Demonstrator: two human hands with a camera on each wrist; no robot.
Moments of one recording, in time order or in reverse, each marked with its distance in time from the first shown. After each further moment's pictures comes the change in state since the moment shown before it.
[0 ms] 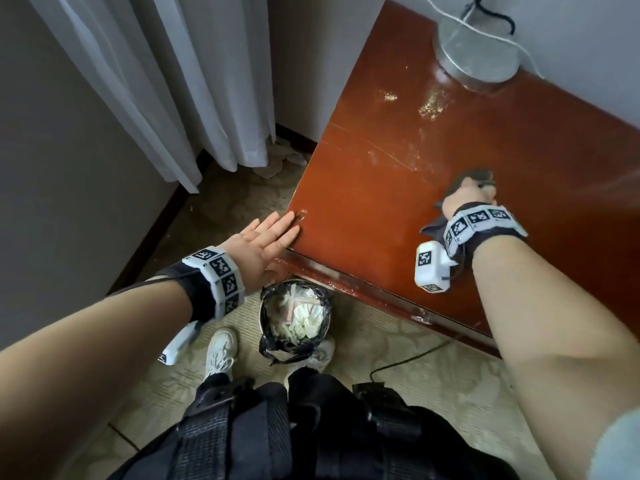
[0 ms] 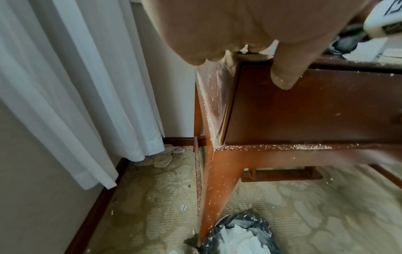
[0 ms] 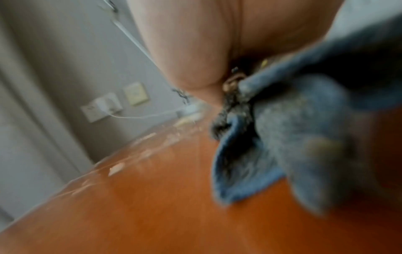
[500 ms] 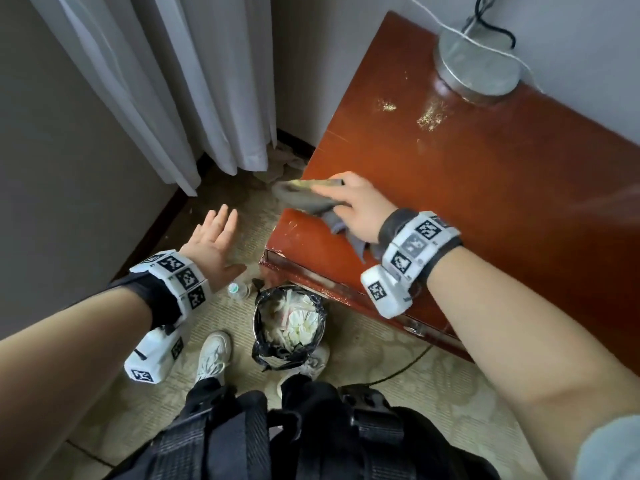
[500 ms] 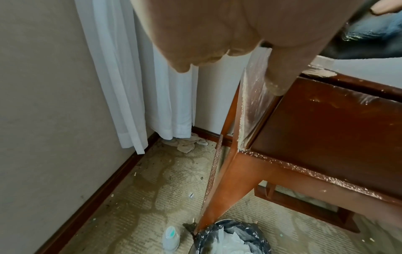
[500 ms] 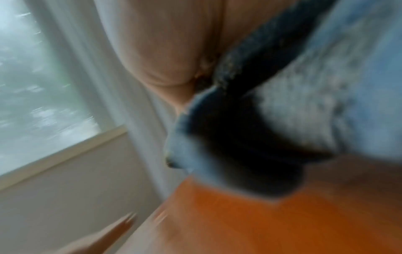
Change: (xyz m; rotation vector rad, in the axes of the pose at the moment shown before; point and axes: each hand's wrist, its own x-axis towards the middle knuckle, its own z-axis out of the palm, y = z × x) left_hand -0.011 -0.023 0.018 -0.438 0.189 -0.349; right_hand -0.070 -0.071 0.023 0.113 -0.333 -1.084
